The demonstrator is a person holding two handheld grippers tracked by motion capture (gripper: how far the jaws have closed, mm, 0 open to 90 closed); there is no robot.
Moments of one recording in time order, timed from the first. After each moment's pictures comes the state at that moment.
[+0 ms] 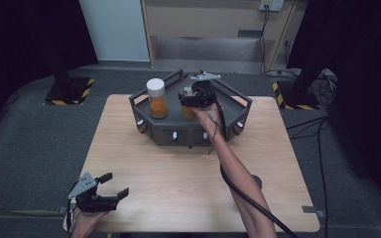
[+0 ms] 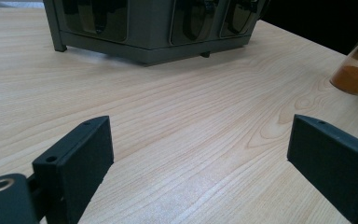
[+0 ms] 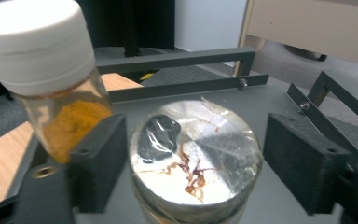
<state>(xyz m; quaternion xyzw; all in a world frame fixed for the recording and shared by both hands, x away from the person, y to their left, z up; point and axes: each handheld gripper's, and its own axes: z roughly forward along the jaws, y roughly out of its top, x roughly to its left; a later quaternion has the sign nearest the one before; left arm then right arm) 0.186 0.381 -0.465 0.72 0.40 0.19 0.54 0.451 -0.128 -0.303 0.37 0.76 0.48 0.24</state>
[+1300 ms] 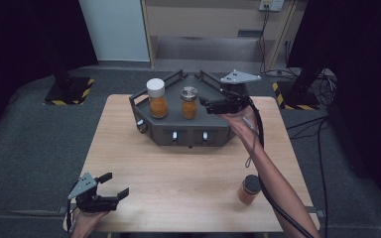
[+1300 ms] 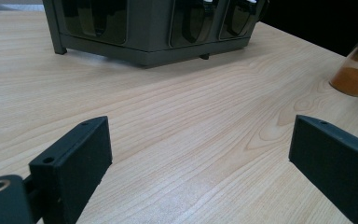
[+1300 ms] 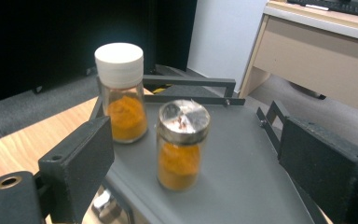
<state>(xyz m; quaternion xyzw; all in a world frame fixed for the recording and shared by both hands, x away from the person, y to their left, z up) 0.185 0.381 -0.465 0.71 0.40 0.19 0.54 0.373 -0.221 -0.250 0.29 0.76 0.51 0.26</state>
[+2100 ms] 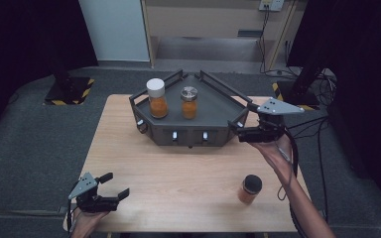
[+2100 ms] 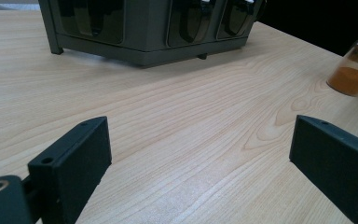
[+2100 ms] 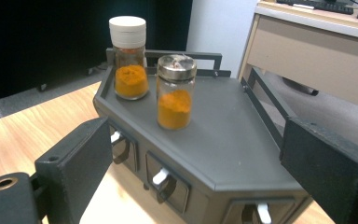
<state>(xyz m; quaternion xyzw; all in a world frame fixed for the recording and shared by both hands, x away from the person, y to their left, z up) 0.186 0.380 -0.465 0.71 0.40 0.19 0.54 0.302 -0.299 -0.276 0.30 0.75 0.52 0.27</state>
